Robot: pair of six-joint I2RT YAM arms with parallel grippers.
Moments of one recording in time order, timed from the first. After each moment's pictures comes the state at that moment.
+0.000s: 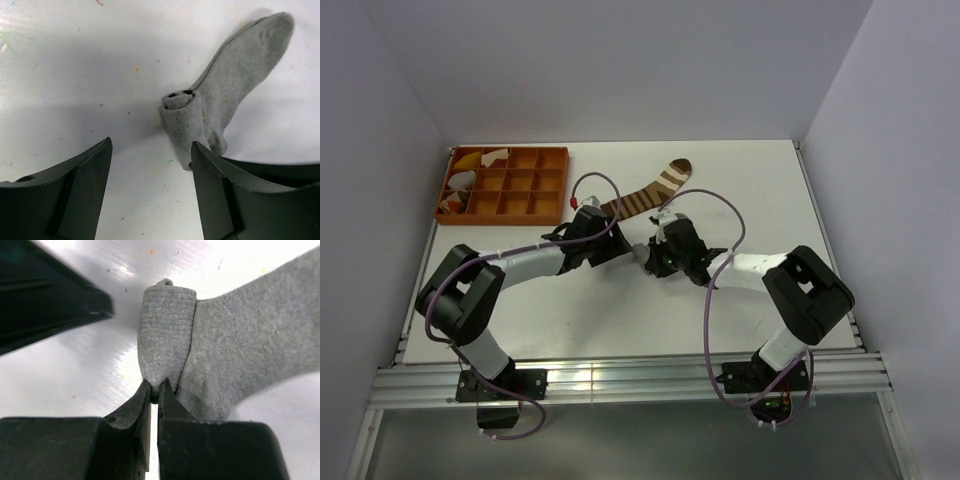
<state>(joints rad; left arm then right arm) -0.64 1.68 0.92 -0.02 -0.02 -0.92 0.69 1.59 0.70 0.18 -0.04 0.27</state>
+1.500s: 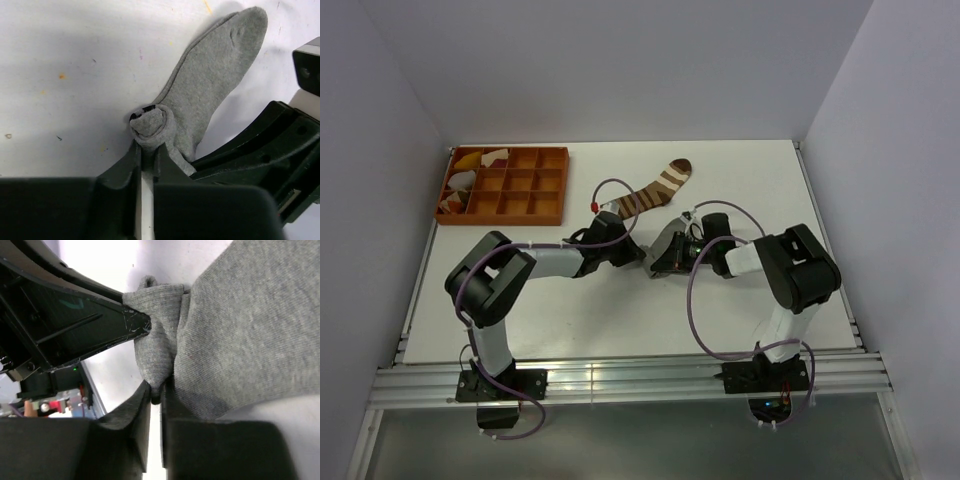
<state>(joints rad) -0.70 1.84 0.92 0.24 0.06 -0.98 0.33 1.81 0.63 0.50 -0.79 0.69</state>
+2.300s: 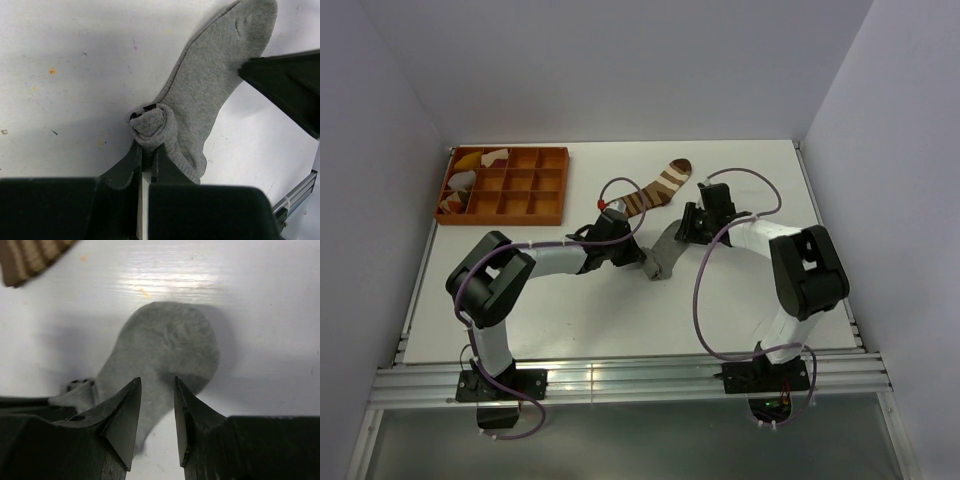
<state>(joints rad) -0.72 1.84 0.99 0.12 0.05 -0.90 0.30 1.69 0.93 -0.07 -0.20 0.47</state>
